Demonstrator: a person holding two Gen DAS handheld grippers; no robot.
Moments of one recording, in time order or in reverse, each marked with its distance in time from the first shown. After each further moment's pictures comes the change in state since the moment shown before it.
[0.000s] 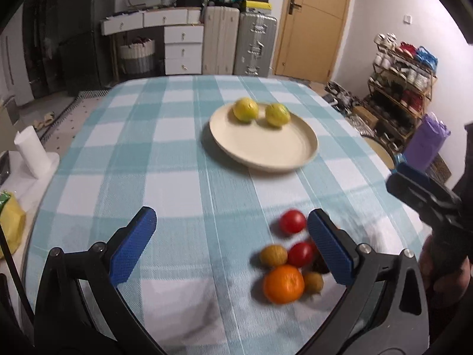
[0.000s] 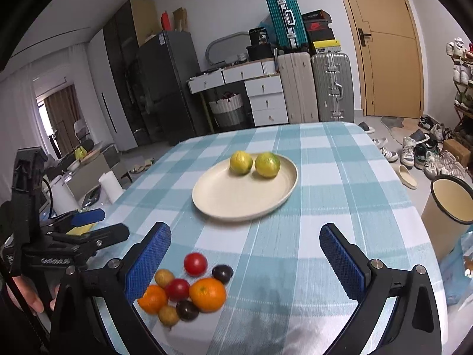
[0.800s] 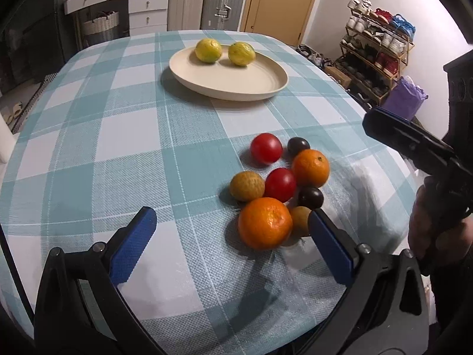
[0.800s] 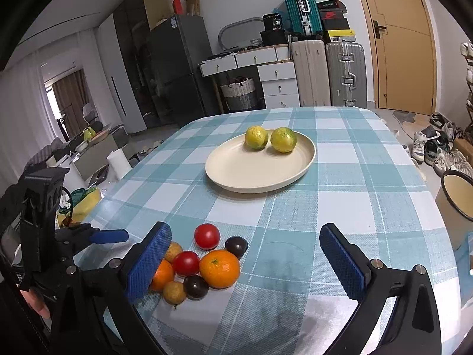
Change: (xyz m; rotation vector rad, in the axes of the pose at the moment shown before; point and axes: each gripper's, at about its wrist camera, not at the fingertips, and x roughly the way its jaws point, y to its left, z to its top) left arm 0.037 -0.012 -0.046 0.071 0.172 -0.154; right arm 0.009 0.012 -0.019 -0.034 0.064 0.051
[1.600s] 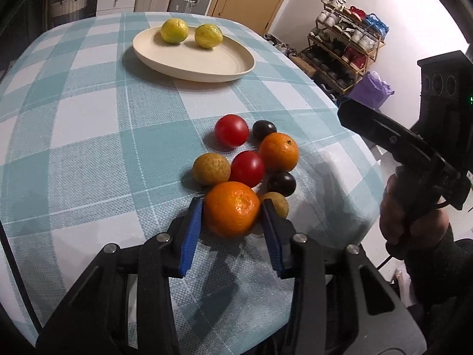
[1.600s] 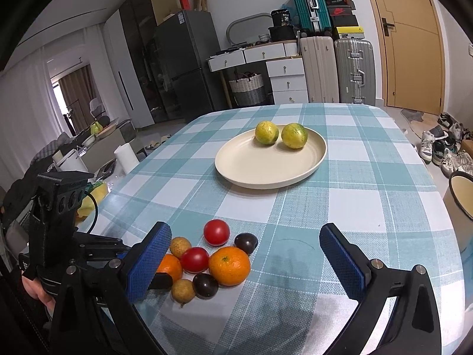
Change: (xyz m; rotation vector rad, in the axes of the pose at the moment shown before) left arm 0.016 0.004 -0.003 0.005 0.067 -0.209; right arm 0.003 0.005 -0.001 -0.015 0.023 0.033
